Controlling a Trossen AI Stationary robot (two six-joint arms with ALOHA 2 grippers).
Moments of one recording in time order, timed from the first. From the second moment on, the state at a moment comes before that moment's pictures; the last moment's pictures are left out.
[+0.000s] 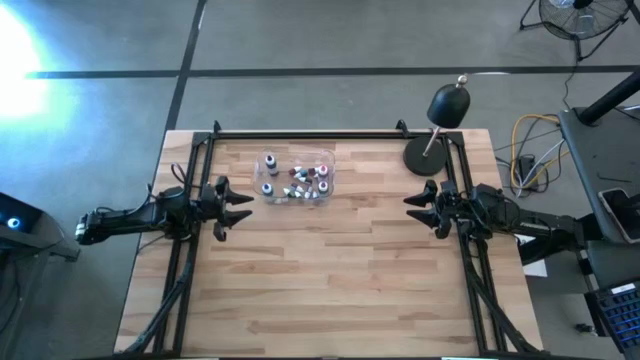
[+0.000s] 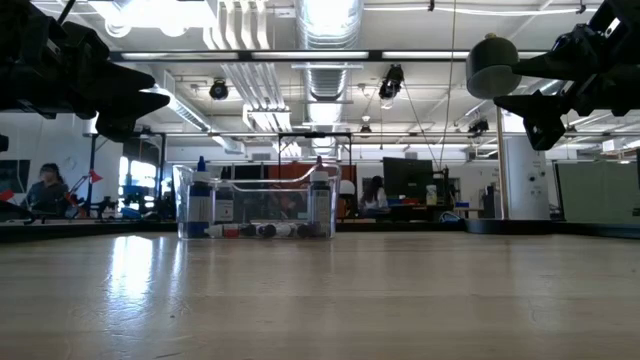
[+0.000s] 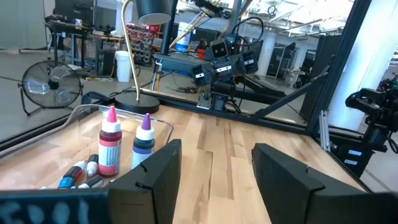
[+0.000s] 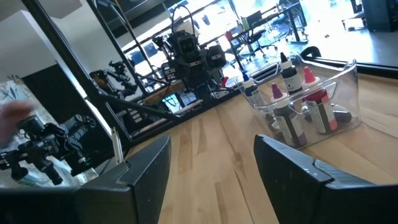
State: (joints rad) left arm 0.11 0.01 0.01 0.02 0.00 -0.19; right arm -0.18 0.00 0.01 0.03 -0.16 0.52
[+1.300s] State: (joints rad) left arm 0.11 0.01 0.01 0.02 0.00 -0.19; right arm 0.04 0.00 0.01 0.02 -0.08 0.07
